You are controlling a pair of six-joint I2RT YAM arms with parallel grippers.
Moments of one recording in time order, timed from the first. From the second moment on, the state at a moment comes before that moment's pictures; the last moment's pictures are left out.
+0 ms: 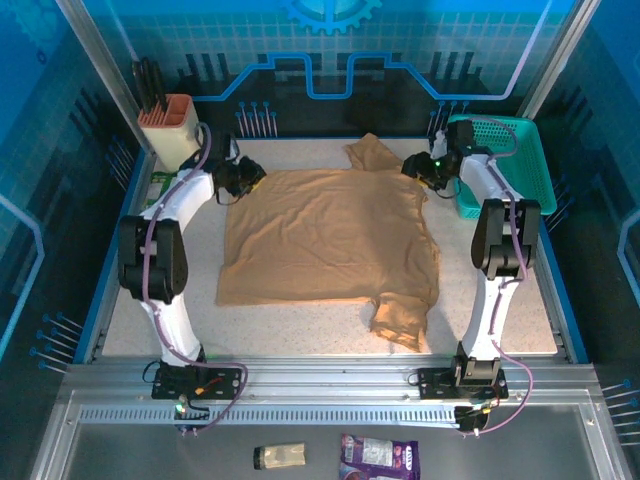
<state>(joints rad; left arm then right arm) -0.05 1.88 1.47 -0.46 0.38 -0.82 -0.03 2.15 1.78 -0.67 -0.50 0.35</state>
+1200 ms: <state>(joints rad) -0.06 1.48 0.84 -0.50 0.26 -0.74 0.10 1.89 1.56 -0.86 -0.15 0.21</state>
